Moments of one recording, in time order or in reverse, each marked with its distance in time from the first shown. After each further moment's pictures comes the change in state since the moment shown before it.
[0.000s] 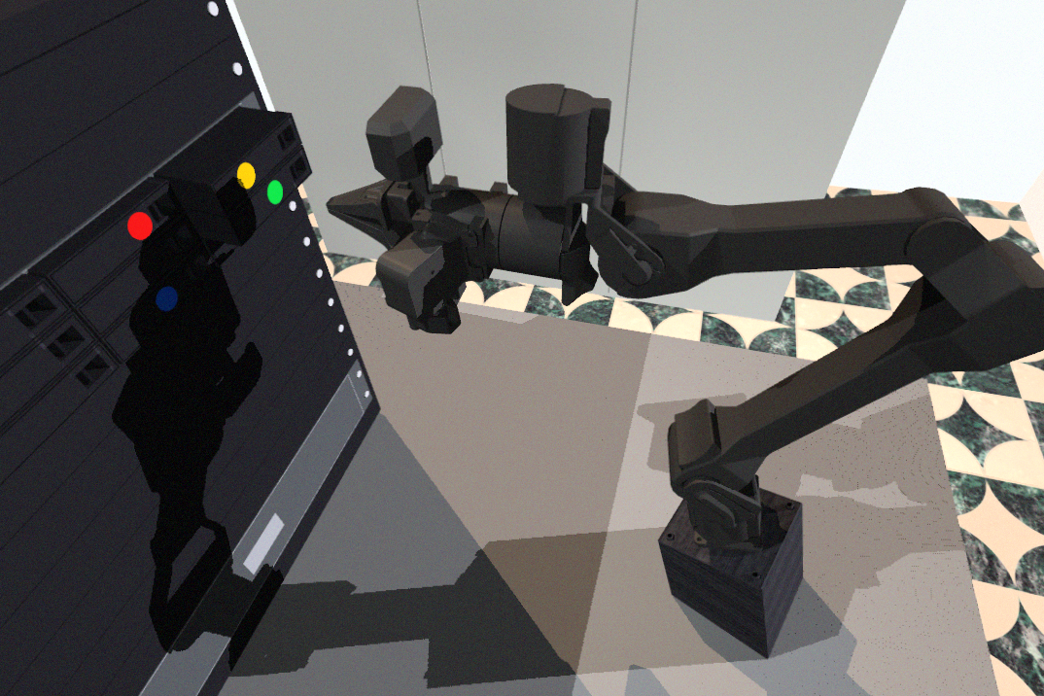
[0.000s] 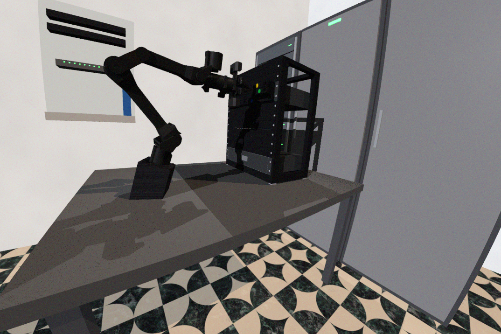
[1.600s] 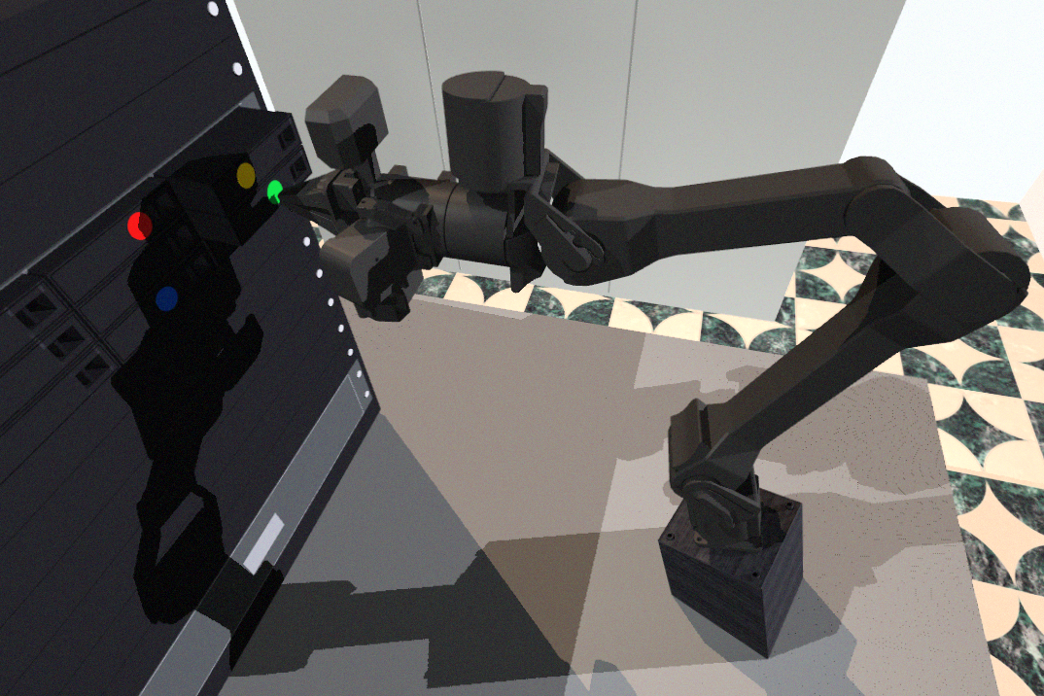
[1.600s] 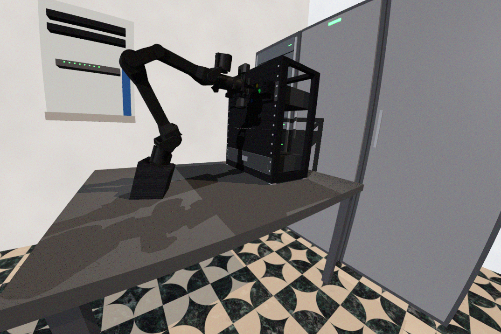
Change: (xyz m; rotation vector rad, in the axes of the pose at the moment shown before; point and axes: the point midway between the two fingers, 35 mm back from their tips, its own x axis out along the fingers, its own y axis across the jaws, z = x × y) arm 0.041 -0.005 0.004 0.004 -0.011 0.009
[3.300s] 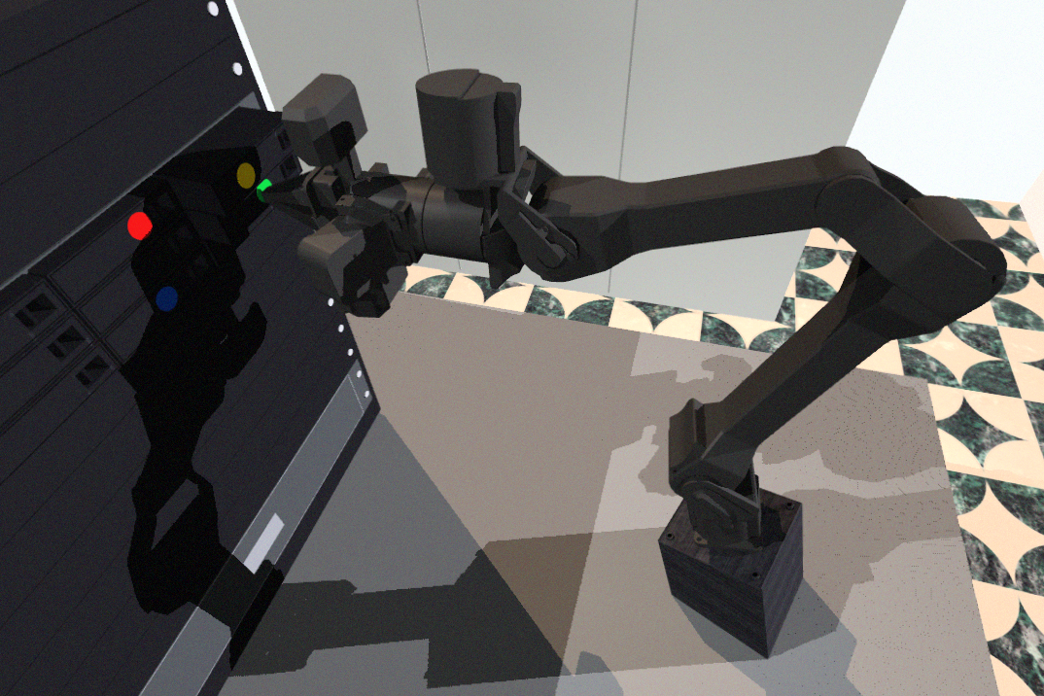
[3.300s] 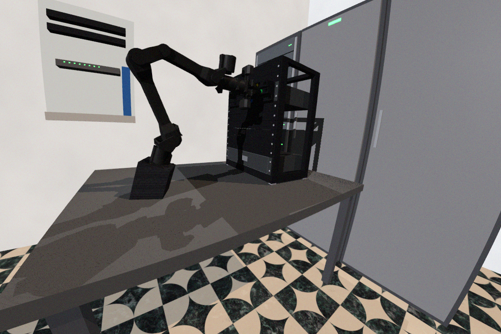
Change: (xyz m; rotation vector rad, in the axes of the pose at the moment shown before) arm 0.018 0.002 -0.002 -0.006 0.010 0.010
